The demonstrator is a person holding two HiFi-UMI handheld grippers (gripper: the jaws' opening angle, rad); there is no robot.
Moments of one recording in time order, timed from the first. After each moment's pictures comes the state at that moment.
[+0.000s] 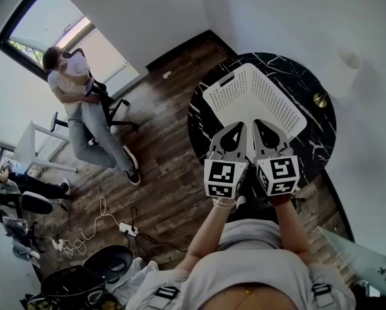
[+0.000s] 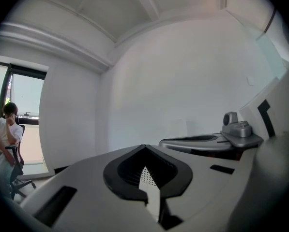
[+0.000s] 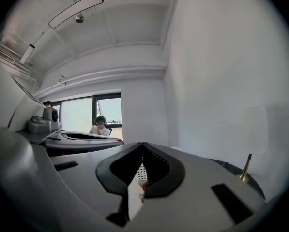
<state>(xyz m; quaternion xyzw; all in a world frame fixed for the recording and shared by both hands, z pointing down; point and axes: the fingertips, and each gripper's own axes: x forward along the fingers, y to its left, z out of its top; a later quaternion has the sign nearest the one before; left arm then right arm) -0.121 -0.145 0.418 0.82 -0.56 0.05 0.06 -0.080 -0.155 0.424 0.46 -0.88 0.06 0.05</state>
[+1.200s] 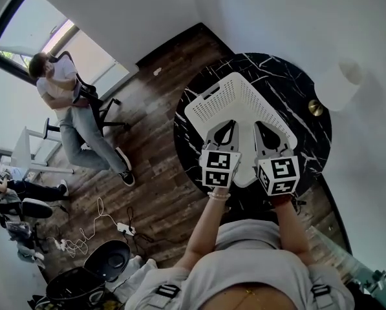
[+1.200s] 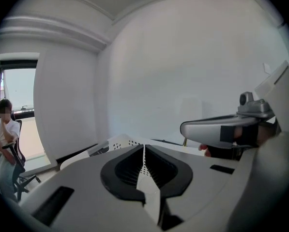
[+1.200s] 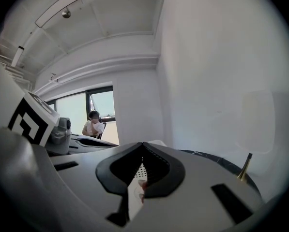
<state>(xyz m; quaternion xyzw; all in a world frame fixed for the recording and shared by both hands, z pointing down) -0.099 -0.258 0.484 0.81 -0.56 0.14 0.12 -0.030 -0.250 0.462 0.47 -0.87 0.10 0.08</state>
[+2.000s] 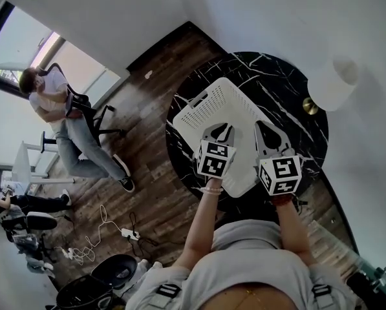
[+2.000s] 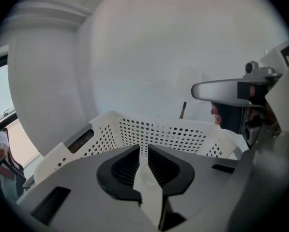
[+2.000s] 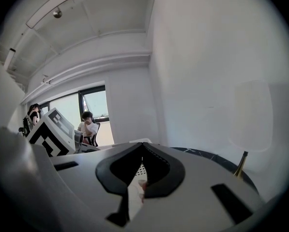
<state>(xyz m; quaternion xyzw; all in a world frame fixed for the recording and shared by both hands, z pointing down) -0.081 -0.300 0.555 0.82 -0.48 0.28 0.16 0.003 -0.286 0.478 0.49 -0.86 0.13 0.08</state>
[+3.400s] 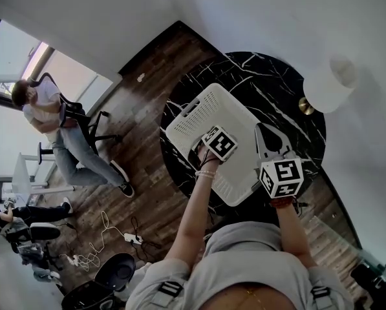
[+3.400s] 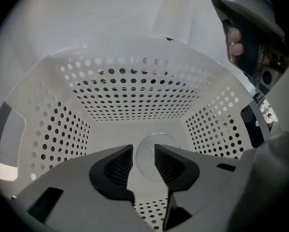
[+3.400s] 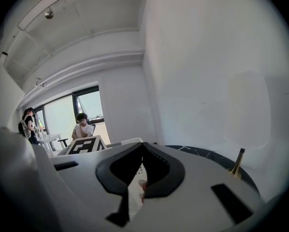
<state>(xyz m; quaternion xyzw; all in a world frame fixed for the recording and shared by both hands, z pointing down) -0.056 -0.299 0.668 0.79 -0.23 0.52 0.22 0.023 -0.307 0.485 0.51 -0.84 0.15 0.07</state>
